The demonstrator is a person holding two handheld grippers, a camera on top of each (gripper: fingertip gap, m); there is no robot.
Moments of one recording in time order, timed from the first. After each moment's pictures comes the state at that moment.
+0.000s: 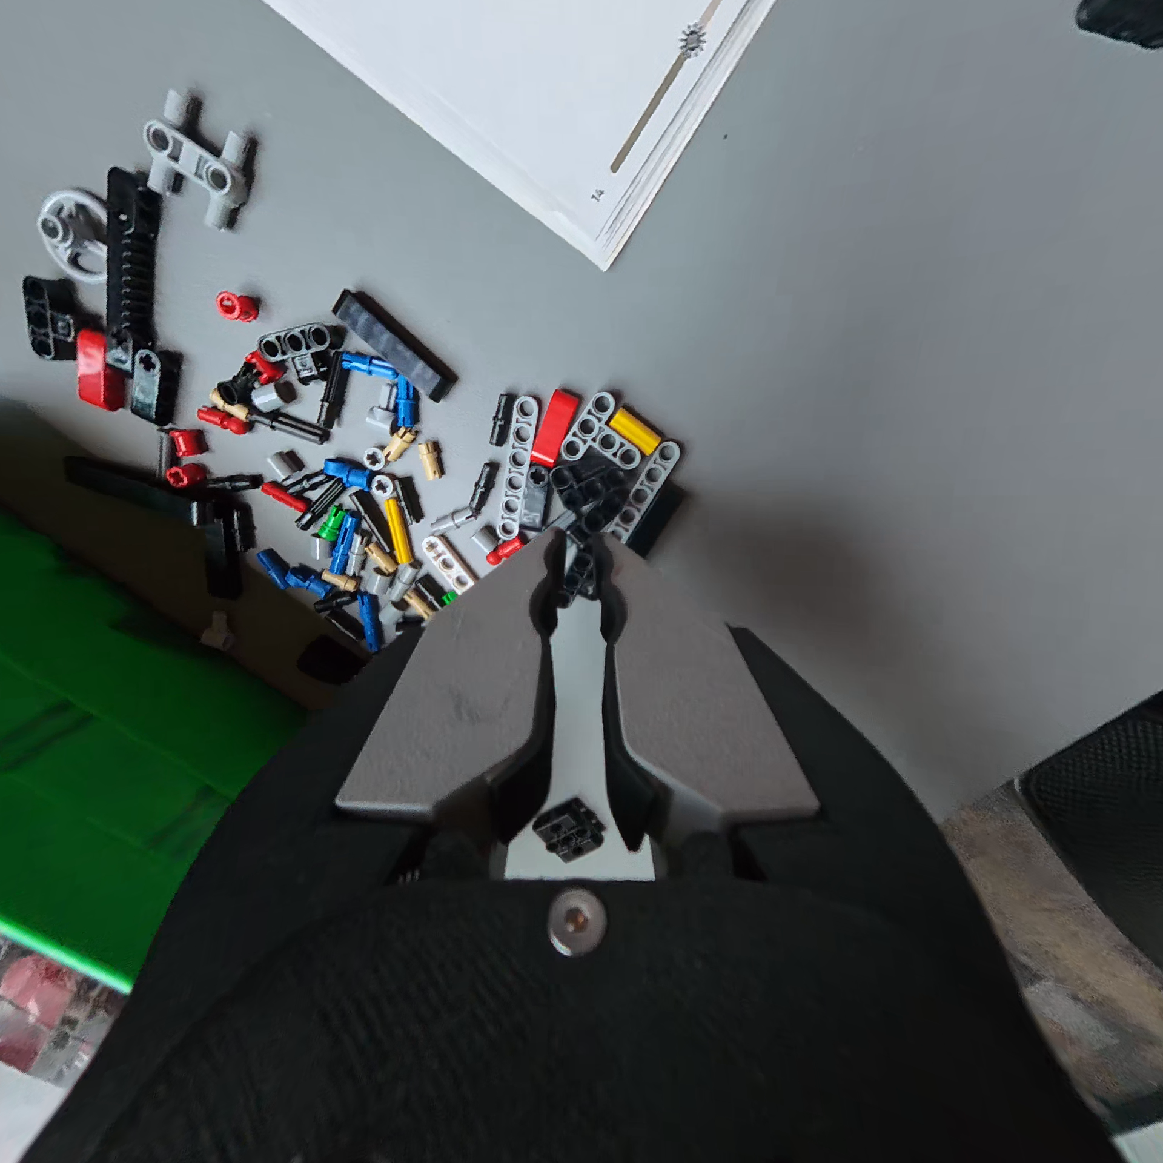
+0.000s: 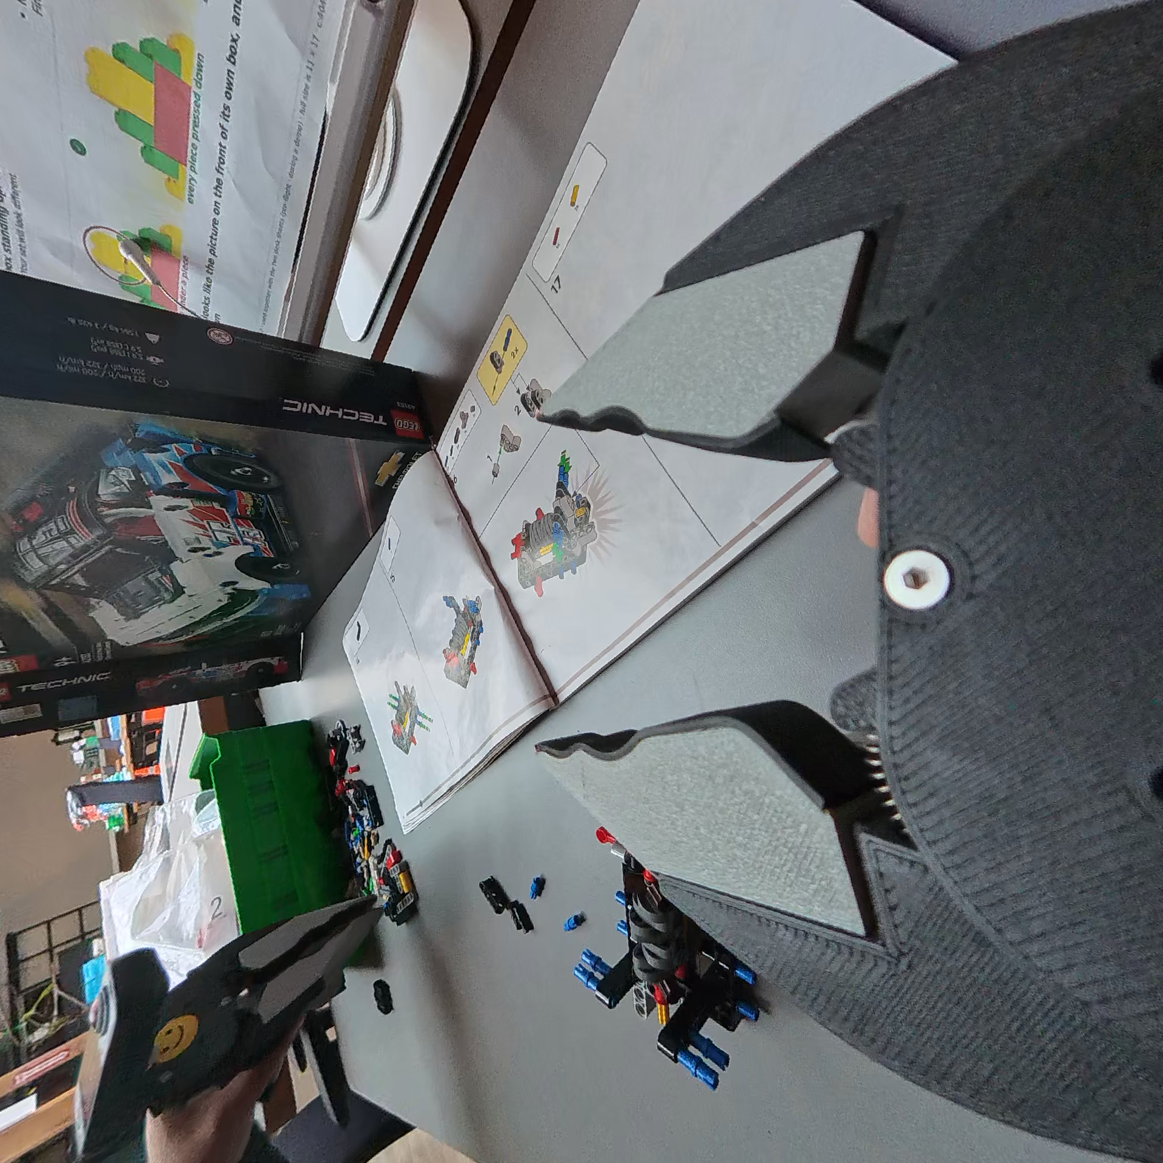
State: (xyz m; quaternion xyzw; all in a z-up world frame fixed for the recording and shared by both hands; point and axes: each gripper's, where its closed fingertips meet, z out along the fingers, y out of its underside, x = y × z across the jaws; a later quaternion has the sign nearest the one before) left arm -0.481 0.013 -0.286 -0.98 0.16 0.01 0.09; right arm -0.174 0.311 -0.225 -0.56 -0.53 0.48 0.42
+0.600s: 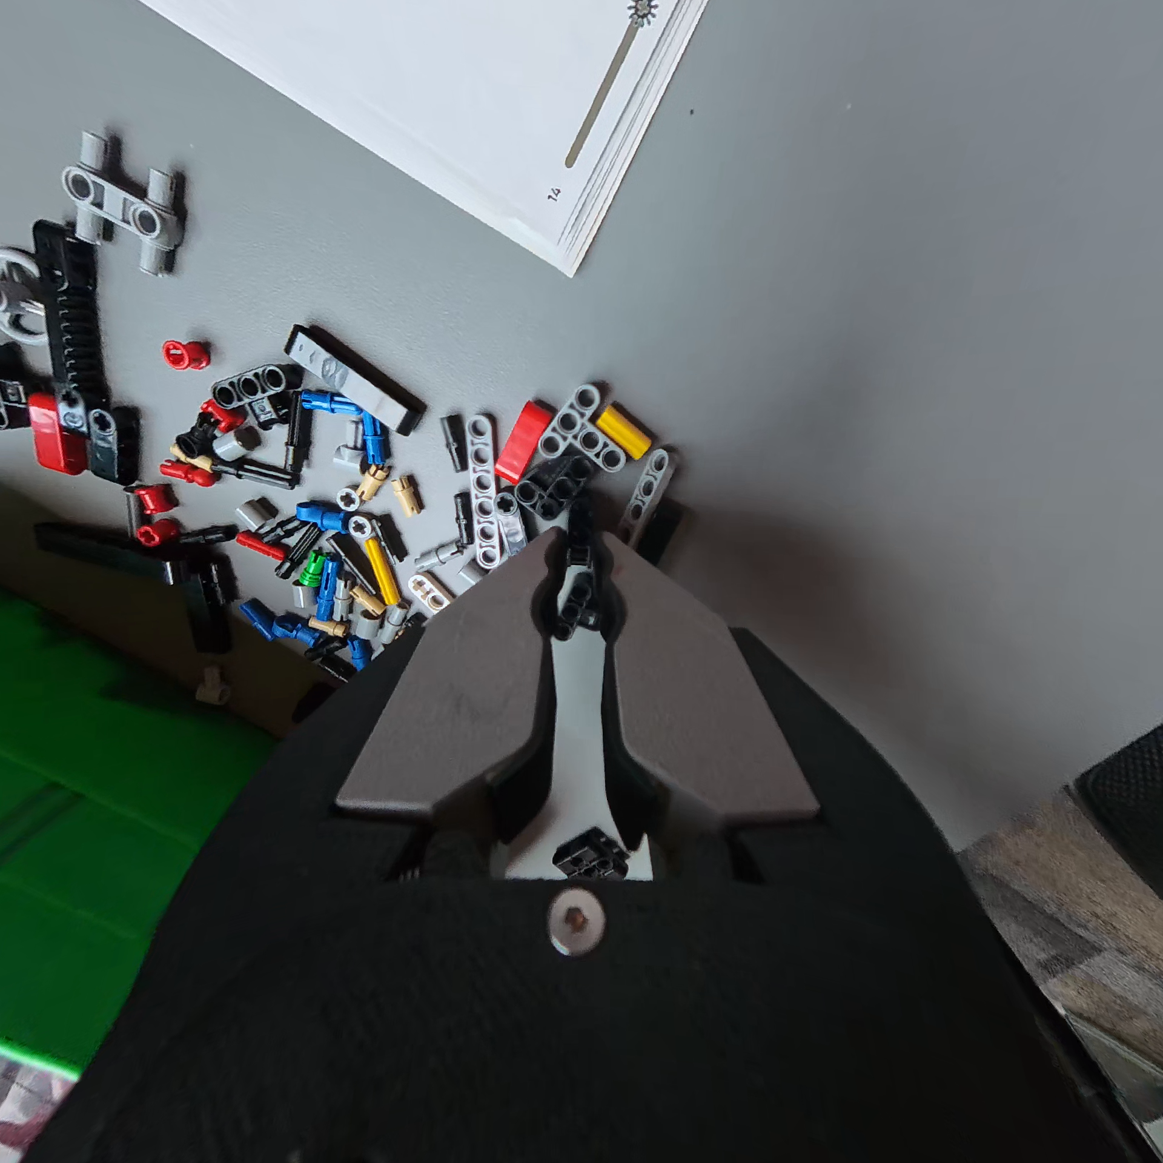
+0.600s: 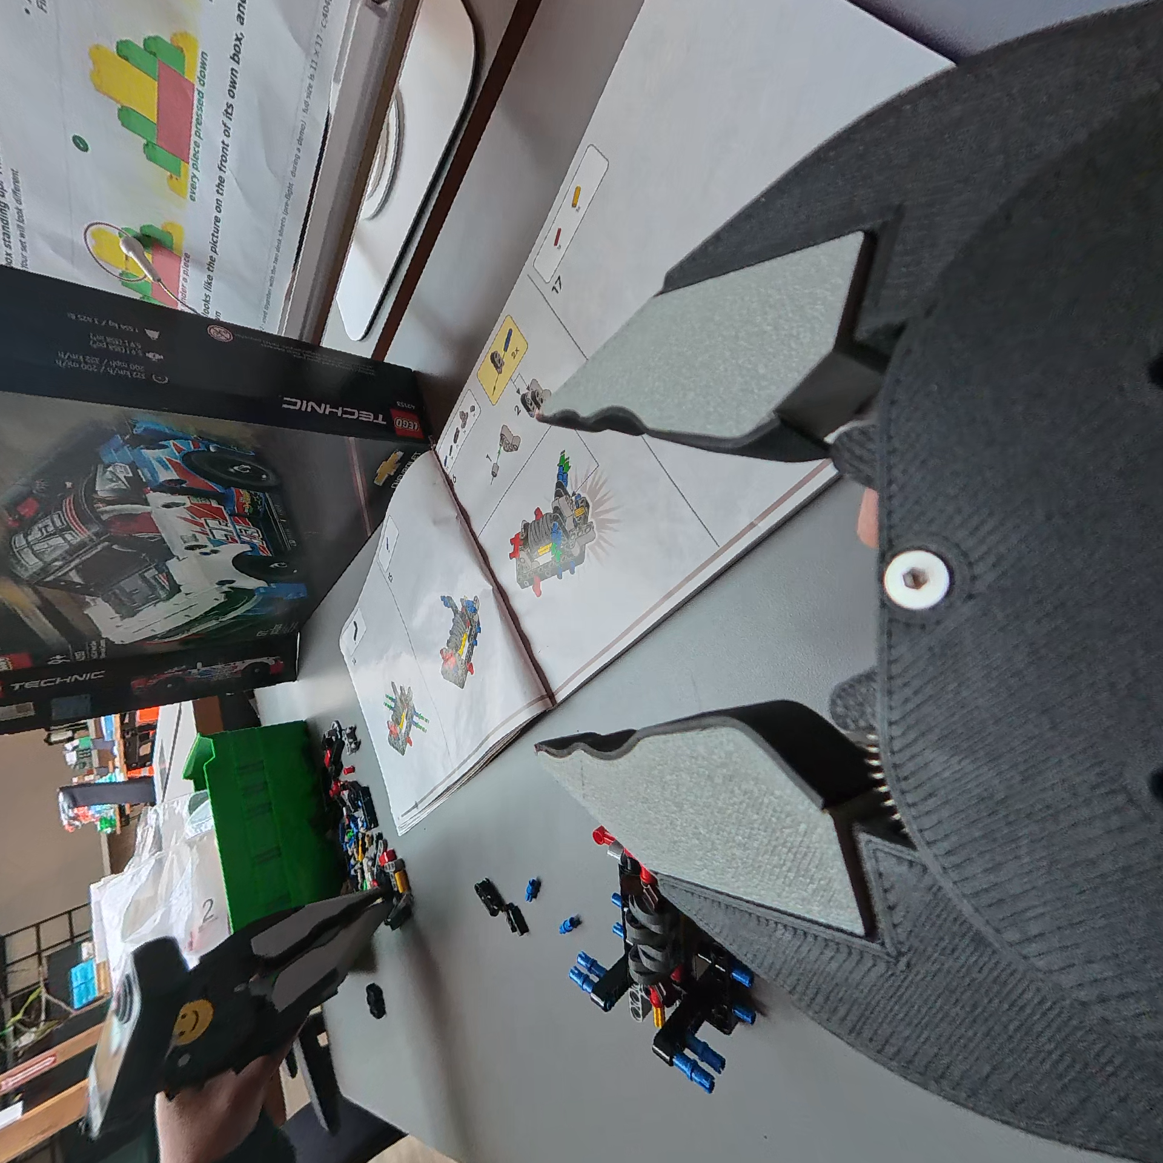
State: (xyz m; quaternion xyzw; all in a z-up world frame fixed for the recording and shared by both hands) left arm -0.477 0.016 -0.300 -0.98 0.20 0.01 0.09; right arm -0.174 0.310 -0.225 -0.56 -0.54 0.47 0.42
